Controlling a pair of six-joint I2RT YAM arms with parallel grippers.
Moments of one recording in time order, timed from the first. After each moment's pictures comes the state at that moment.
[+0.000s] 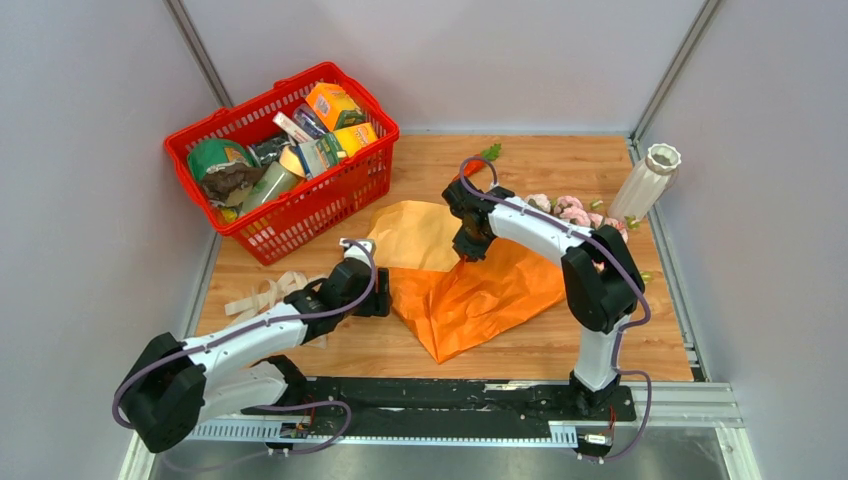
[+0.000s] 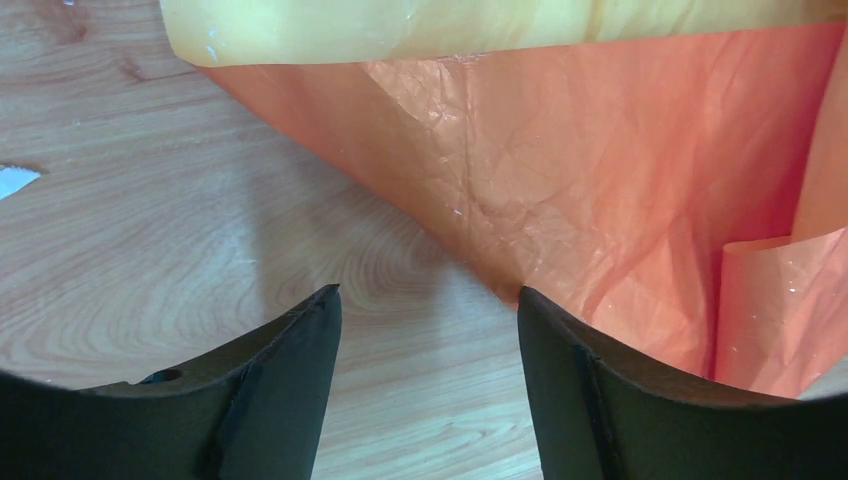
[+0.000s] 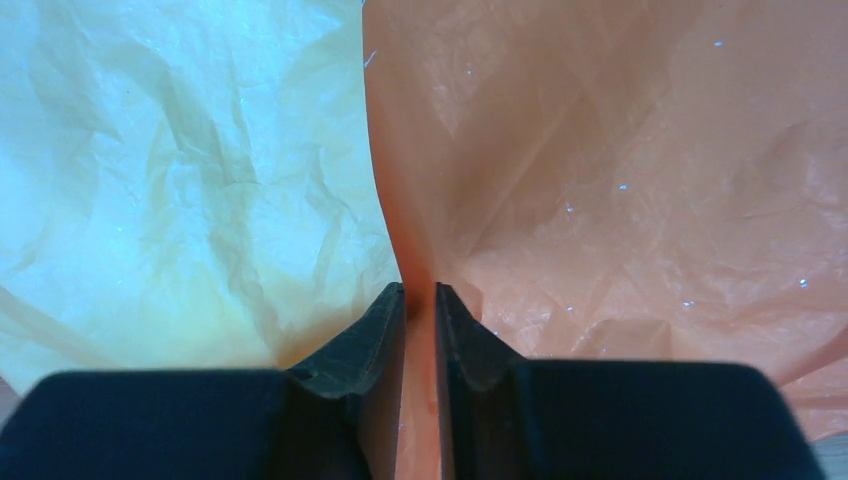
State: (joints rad) left arm -0.74 1.07 0.47 -0.21 -0.20 -0.56; right arm 0.65 1.88 1.43 -0.84 0.22 1.19
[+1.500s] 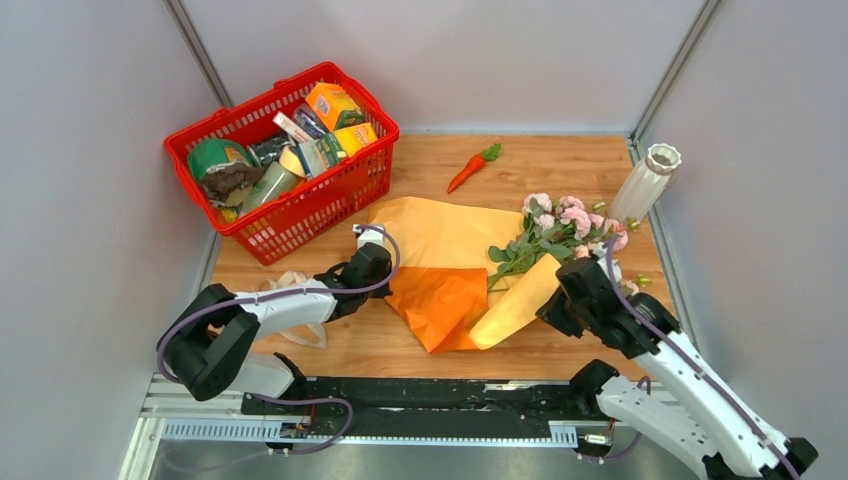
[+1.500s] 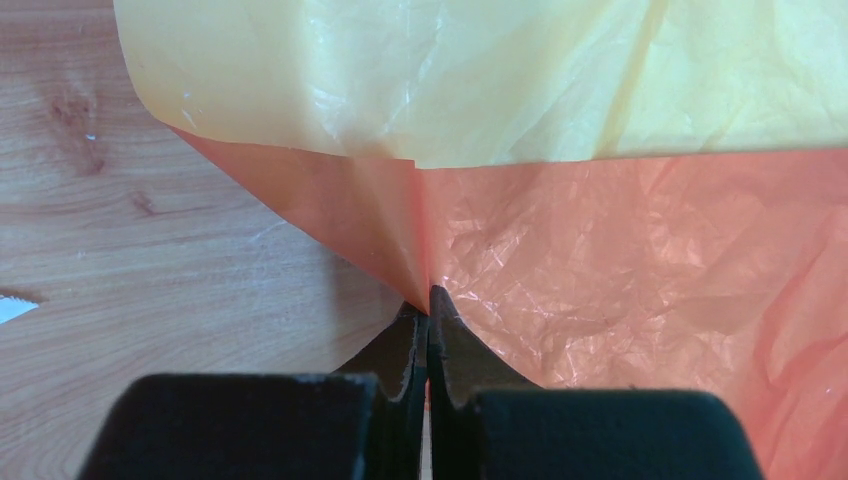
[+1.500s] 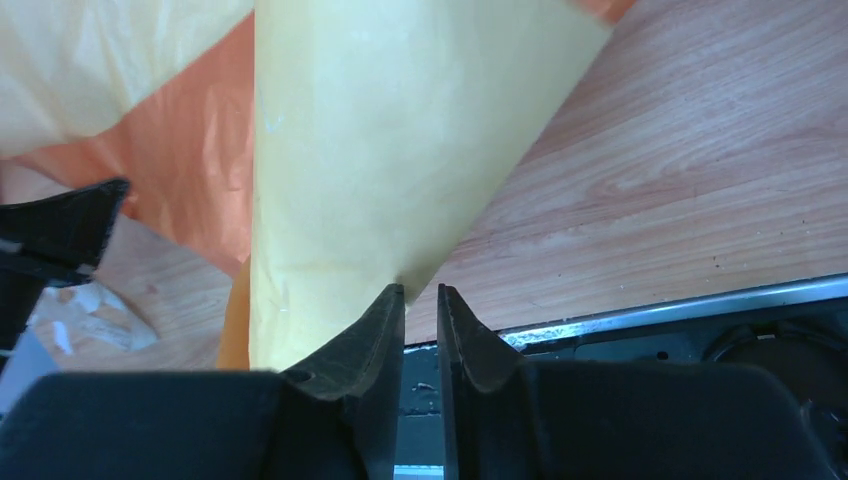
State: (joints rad) left arm -0.72 1.38 0.55 0.02 -0.31 -0.56; right arm 0.65 0.72 0.78 -1.08 0.23 1.11
